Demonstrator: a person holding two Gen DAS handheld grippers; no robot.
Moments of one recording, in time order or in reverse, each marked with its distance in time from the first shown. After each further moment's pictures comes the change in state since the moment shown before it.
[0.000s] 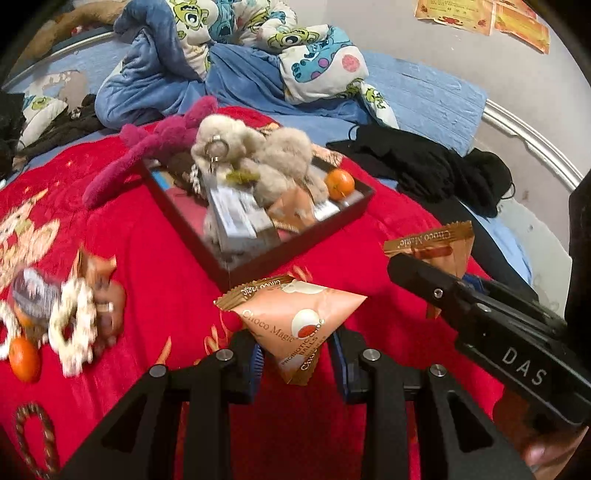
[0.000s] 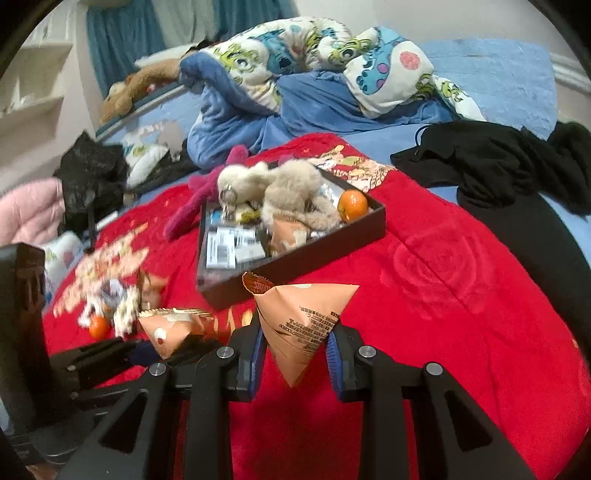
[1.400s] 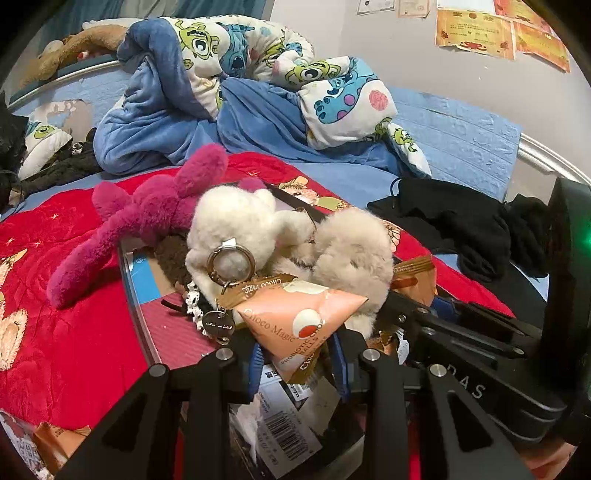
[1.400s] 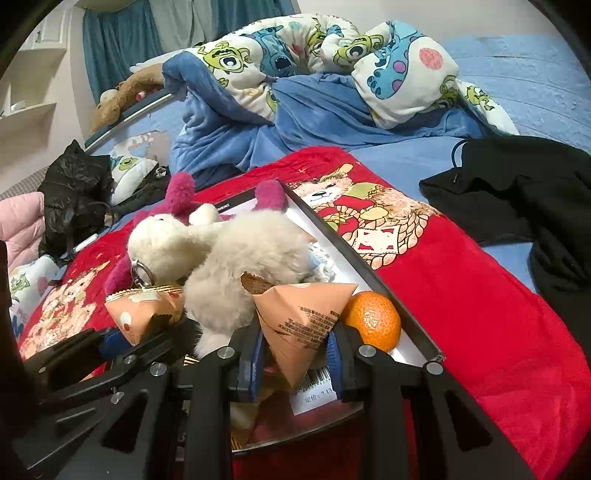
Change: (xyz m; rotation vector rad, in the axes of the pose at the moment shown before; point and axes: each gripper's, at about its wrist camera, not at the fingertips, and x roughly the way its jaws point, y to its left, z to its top) left arm 0.101 0.033 0.095 -0.001 -0.185 0.066; right arm 0.138 -0.029 0.079 -0.042 -0.050 0.022
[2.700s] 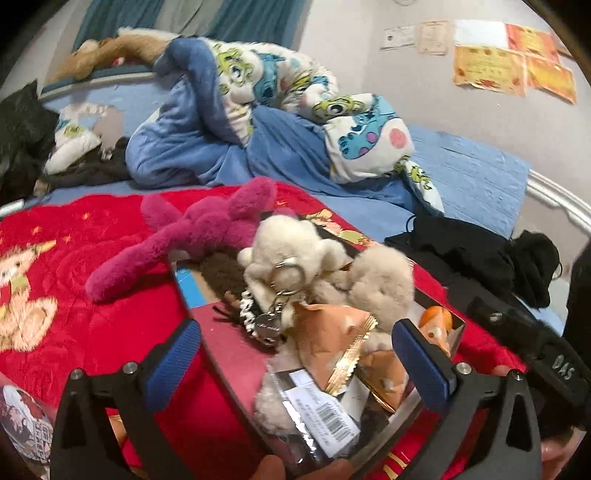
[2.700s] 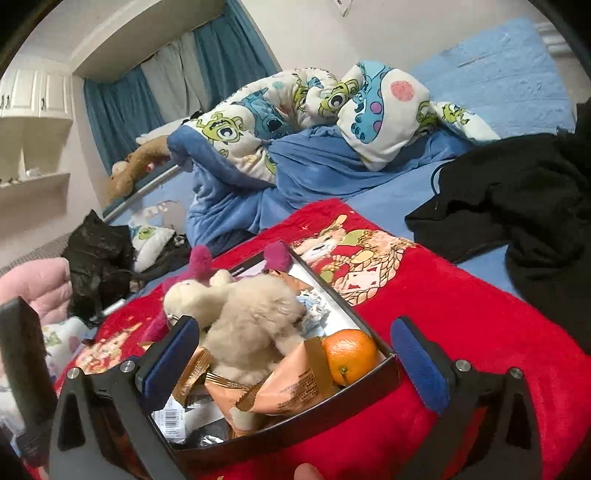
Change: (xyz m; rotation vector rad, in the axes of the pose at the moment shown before) left arm -0.038 0.025 -0.011 -0.060 -0.134 0.051; right arm -0.045 -0.024 -0.006 0.134 -0.223 0.092
